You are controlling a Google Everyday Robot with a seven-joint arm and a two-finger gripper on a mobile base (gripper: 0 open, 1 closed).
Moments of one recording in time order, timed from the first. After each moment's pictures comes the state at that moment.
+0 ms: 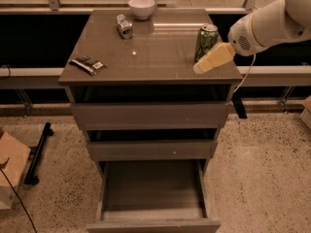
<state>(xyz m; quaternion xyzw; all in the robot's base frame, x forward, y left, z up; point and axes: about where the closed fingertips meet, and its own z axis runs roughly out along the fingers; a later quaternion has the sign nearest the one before) 0.655 -0.181 0.934 -0.40 0.82 0.06 0.41</state>
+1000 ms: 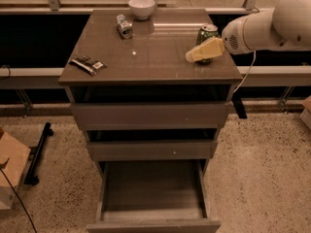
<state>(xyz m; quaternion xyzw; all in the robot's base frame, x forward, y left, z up) 0.706 -0.177 0.929 -0.32 0.81 0.09 0.49</state>
